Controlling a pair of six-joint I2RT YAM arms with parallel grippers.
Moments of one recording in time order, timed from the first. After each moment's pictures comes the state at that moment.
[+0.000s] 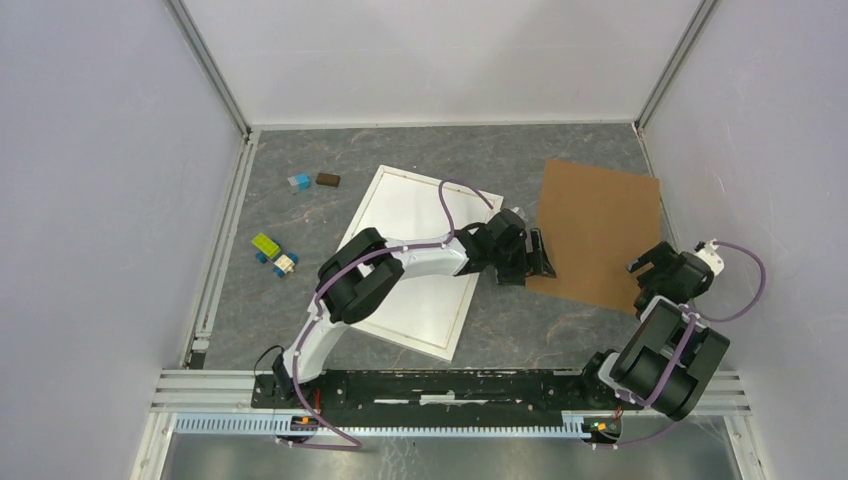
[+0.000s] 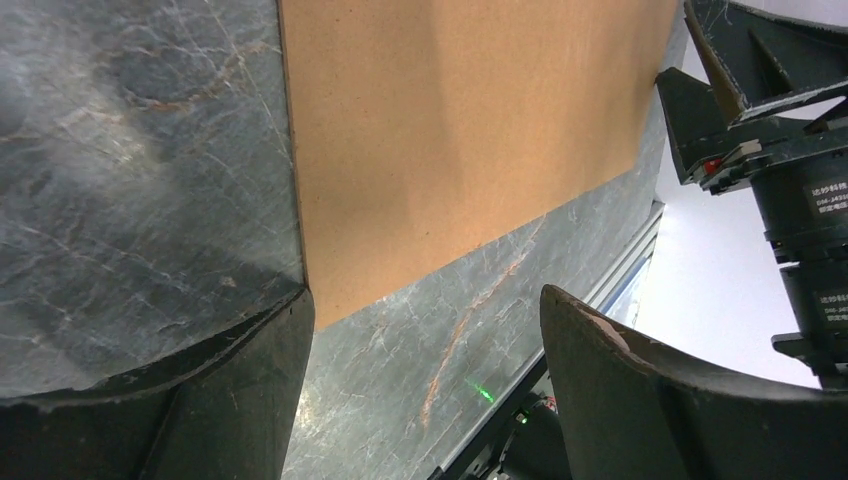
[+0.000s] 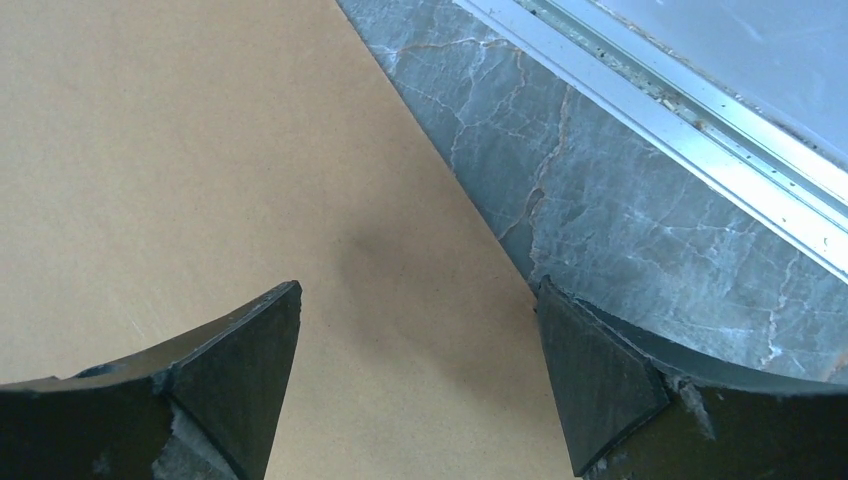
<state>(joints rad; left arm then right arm) -1.01 2.22 1.55 -0.03 0.22 -1.05 -0.68 1.26 0.32 0.33 -0.07 0.34</state>
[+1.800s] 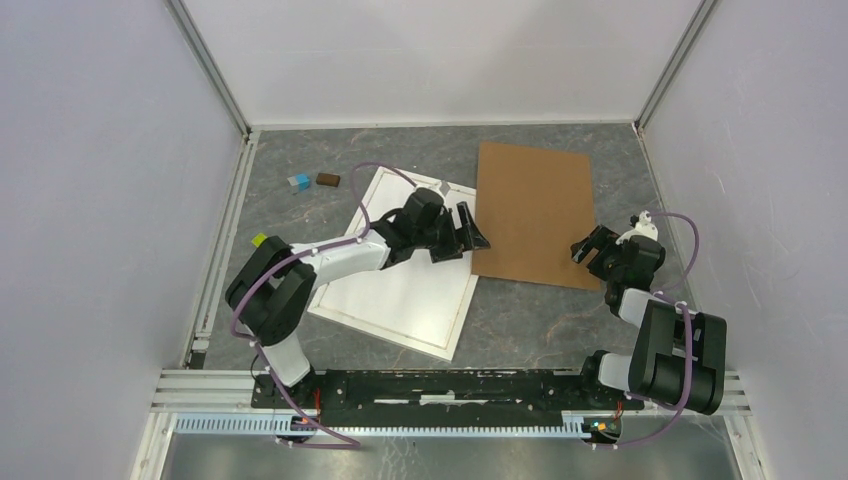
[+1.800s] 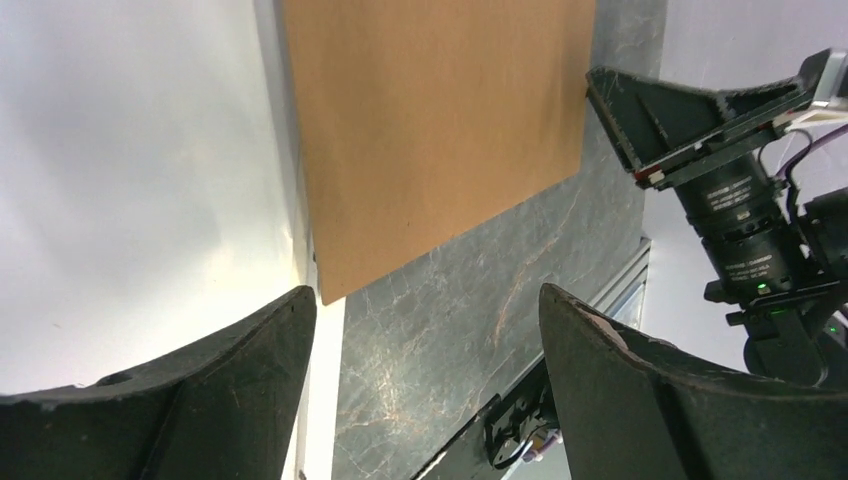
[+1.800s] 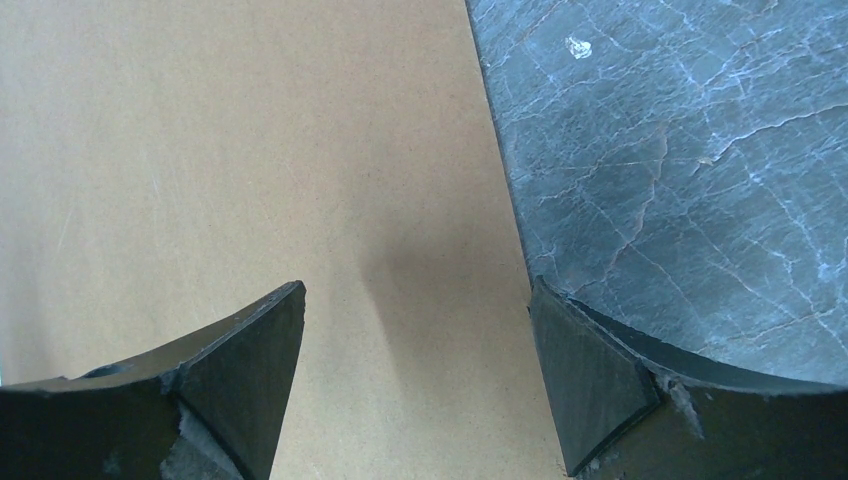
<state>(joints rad) -0.77 1.73 1.06 0.02 0.21 -0.94 -0.30 1.30 0.30 0.42 -0.25 0.36</state>
